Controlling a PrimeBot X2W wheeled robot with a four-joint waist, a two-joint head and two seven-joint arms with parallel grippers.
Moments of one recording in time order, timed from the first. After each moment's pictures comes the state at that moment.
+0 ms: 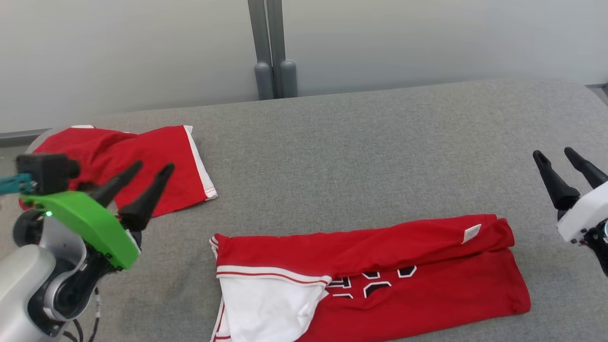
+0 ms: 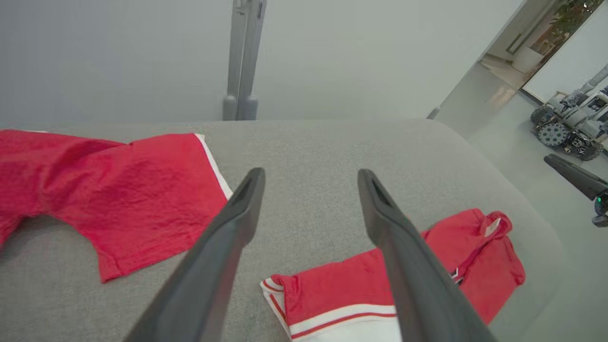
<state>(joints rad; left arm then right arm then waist) -0.56 0.83 -0.84 0.00 -1.35 0.05 0.04 -0.53 -0.79 0.76 0.53 1.12 0.13 -0.26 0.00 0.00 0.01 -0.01</state>
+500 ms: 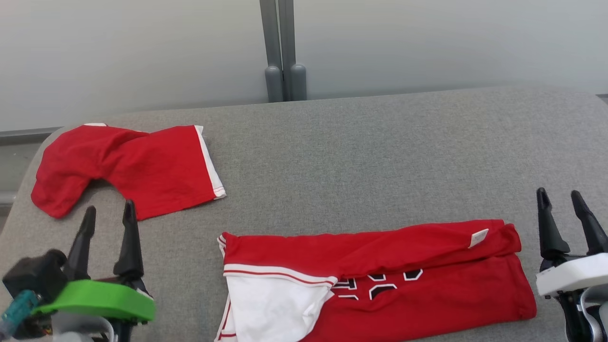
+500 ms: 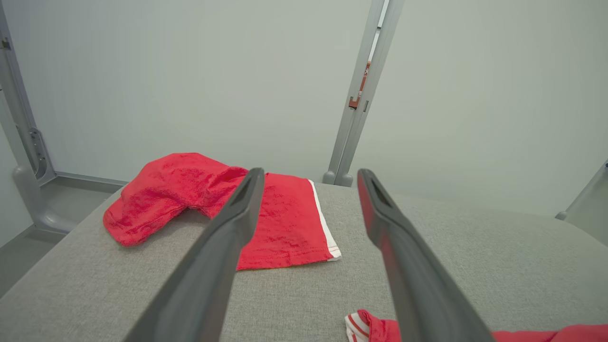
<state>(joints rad) -0.11 0.59 -0.44 -0.06 -0.89 0.29 -0.26 -0.08 -0.33 -0.01 0.25 0.54 0.13 -0.26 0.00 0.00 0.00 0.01</state>
